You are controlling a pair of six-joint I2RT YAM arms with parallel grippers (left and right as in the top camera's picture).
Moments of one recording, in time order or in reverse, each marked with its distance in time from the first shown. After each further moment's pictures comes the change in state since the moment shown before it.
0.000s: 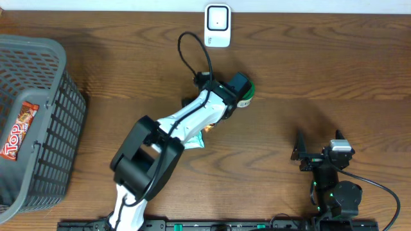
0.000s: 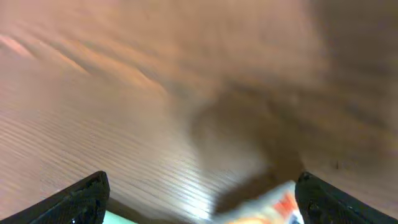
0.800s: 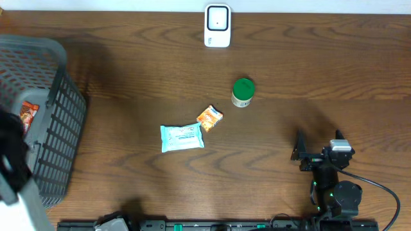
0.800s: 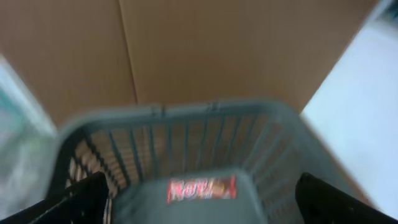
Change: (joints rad) left arm 1.135 -0.822 0.347 -0.285 -0.074 0.353; right arm 0.000 0.000 0.000 0.000 0.000 0.000
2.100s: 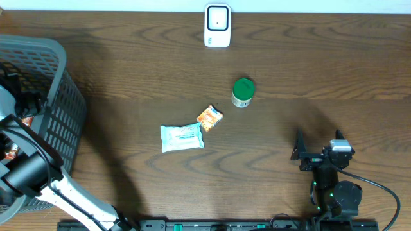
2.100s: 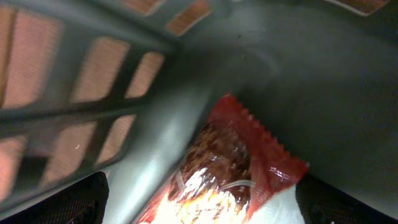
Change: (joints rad) left arm 0.280 0.921 -0.201 0.455 0.504 0.864; right arm 0.000 0.000 0.000 0.000 0.000 0.000
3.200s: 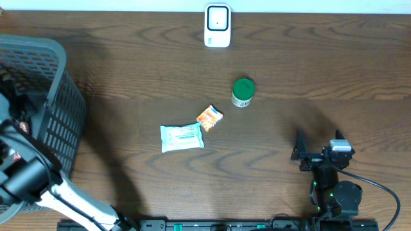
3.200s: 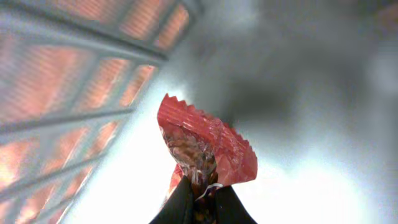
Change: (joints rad) left arm 0.033 -0.071 -0.009 -0.090 0.064 -0.109; right arm 0.000 0.000 0.000 0.000 0.000 0.000
